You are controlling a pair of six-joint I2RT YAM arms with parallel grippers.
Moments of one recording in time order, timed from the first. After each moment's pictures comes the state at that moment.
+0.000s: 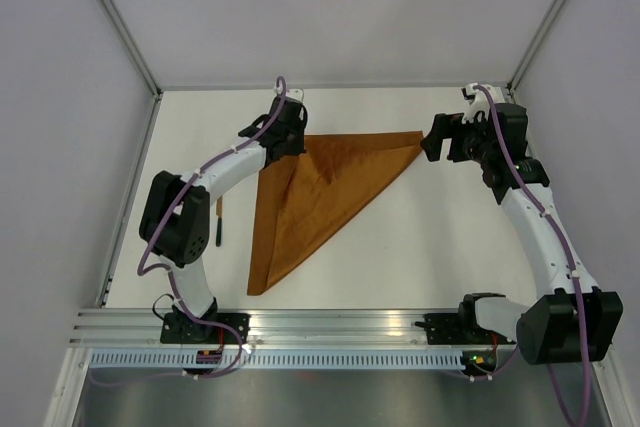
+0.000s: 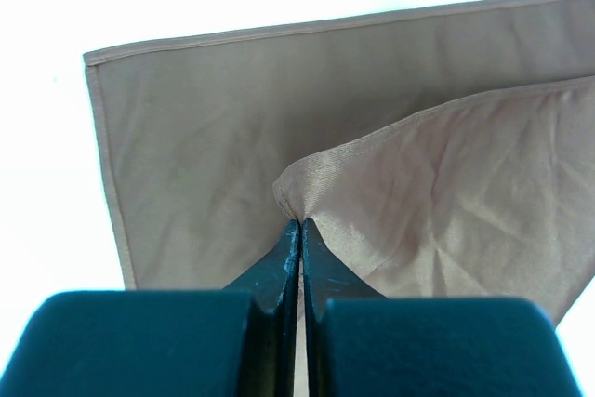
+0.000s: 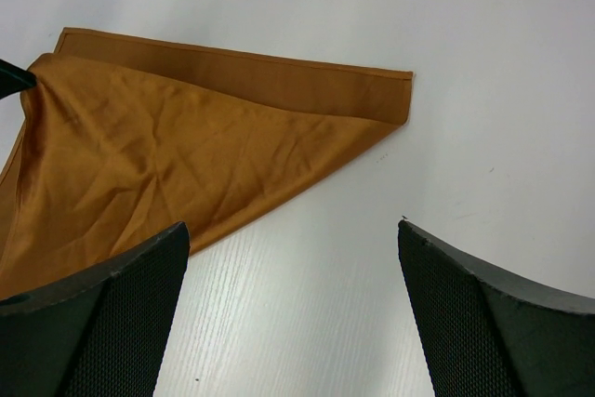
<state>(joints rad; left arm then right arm) -0.49 1.83 1.39 -0.31 -0.20 -0.30 0.03 1.19 1.07 -0.36 -0.30 0.06</state>
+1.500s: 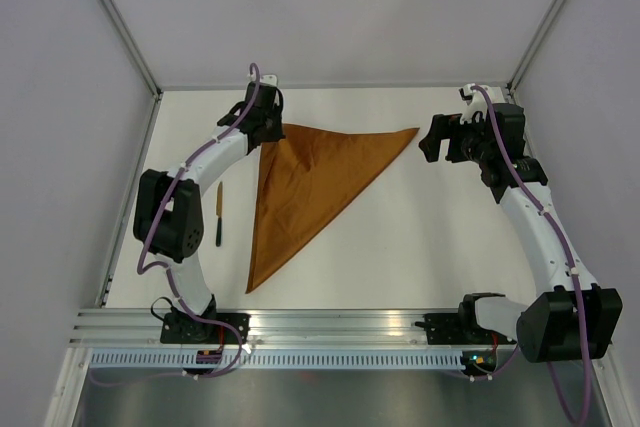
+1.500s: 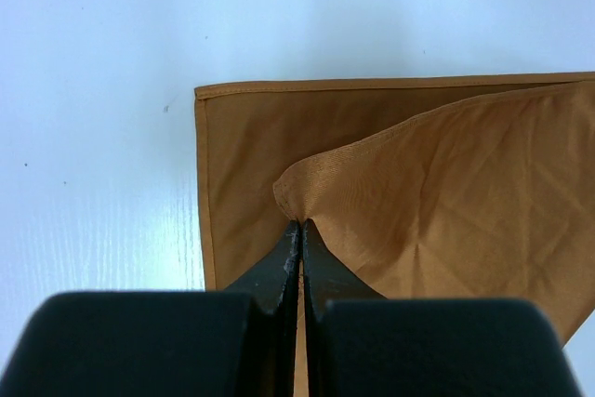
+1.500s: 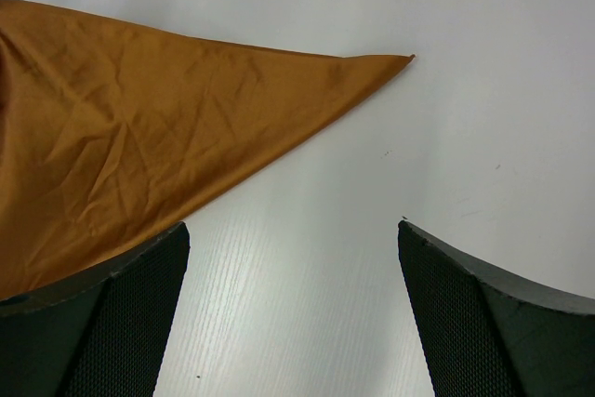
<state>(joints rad) -0.35 1.84 1.46 -0.34 -0.17 -0.27 0.04 1.20 1.07 -0.37 -0.30 0.06</state>
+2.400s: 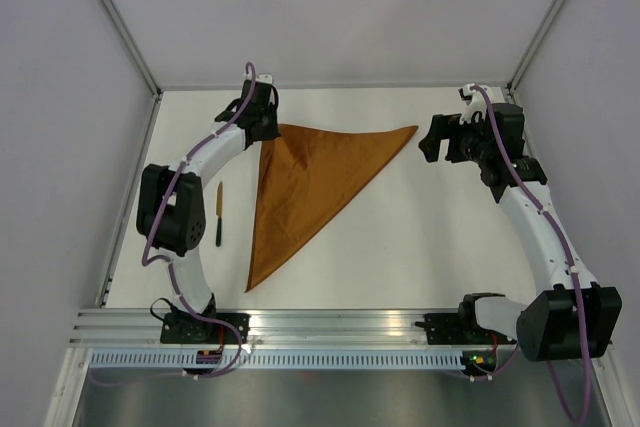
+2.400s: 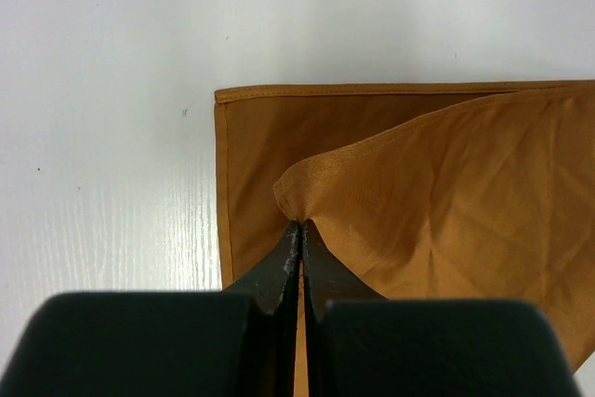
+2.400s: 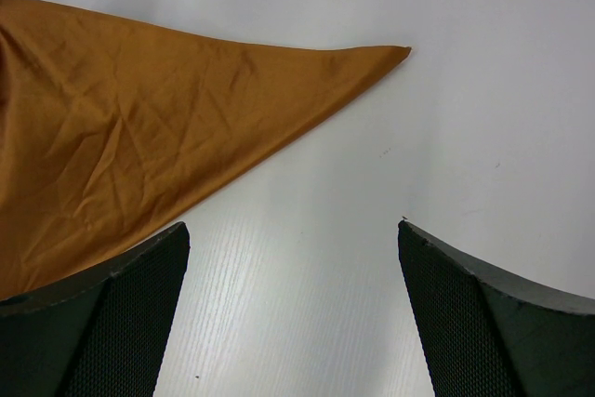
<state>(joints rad) -0.31 1.89 1.50 -0.37 -0.15 -0.26 0.04 1.21 1.07 -0.37 -0.29 0.06</state>
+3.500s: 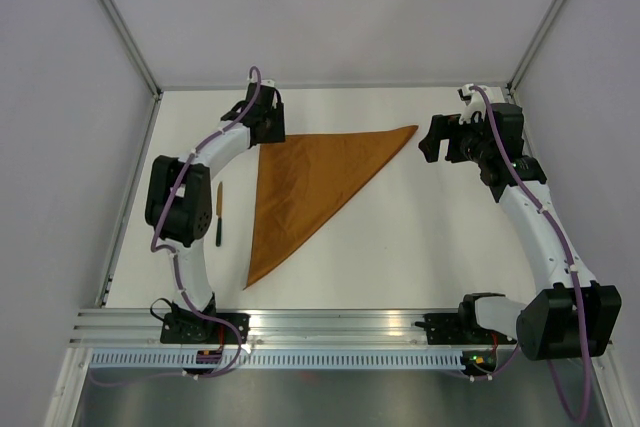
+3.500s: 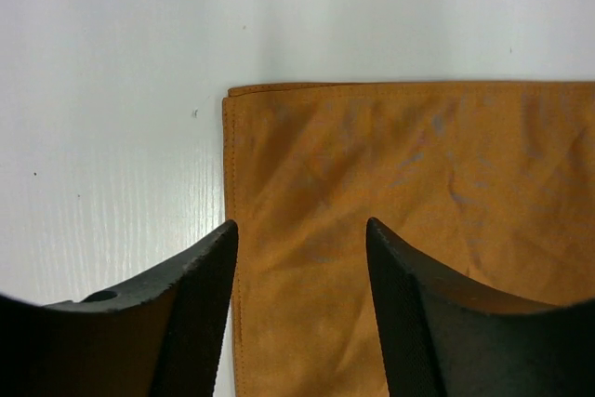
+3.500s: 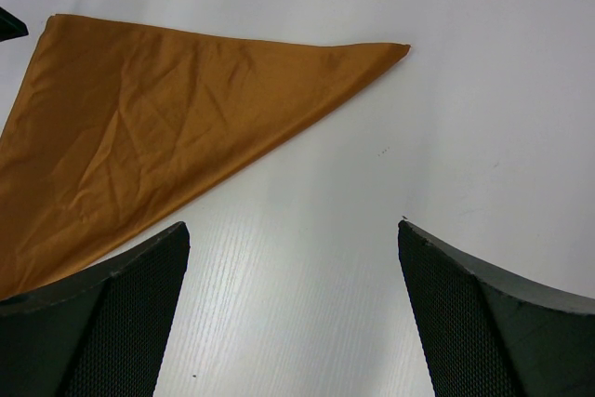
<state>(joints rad) -0.30 1.98 1.53 -0.37 -0.18 -0.24 0.04 1.21 1.07 -0.37 -0.29 0.05</state>
